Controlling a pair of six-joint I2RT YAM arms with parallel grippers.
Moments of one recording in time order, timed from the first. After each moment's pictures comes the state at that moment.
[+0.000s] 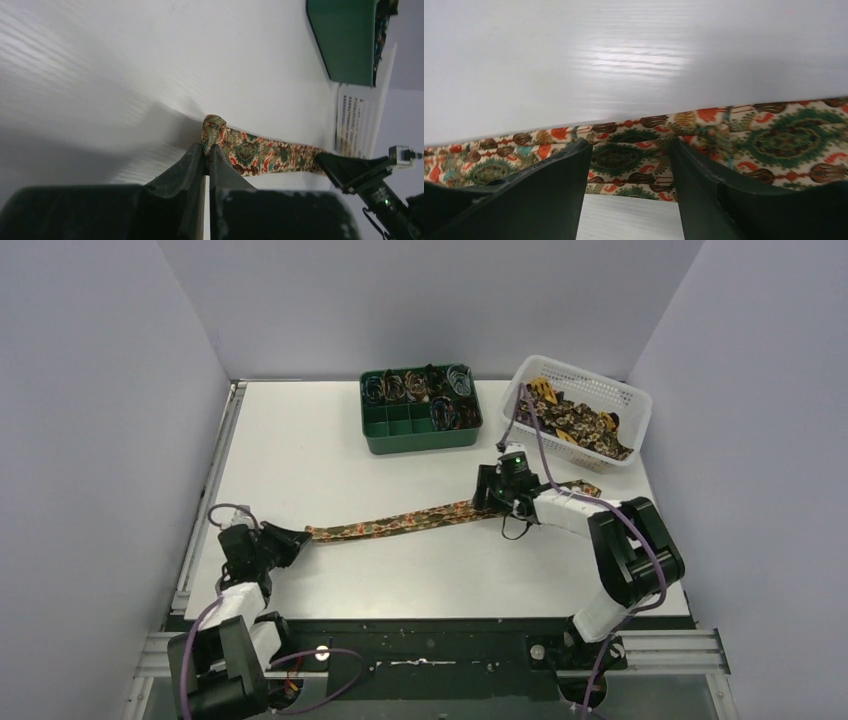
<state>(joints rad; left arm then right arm) 0.36 0.99 0.10 0.26 0.47 -0.83 0.44 1.66 0.82 -0.02 0.01 0.41</state>
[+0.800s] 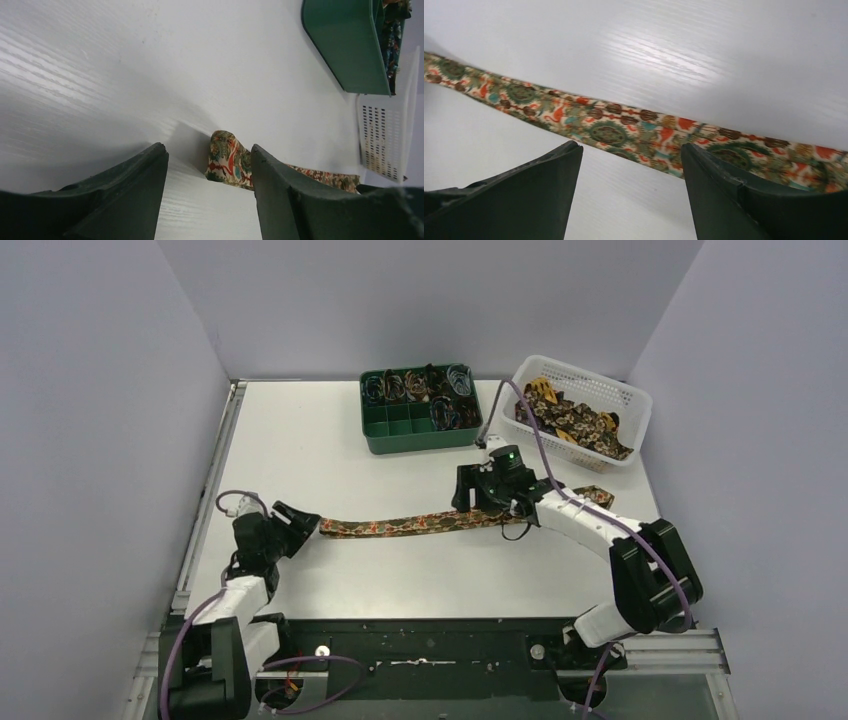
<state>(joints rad) 0.13 1.05 0.14 0.35 0.27 -0.86 0.47 1.49 0.86 -0.17 -0.13 0.32</state>
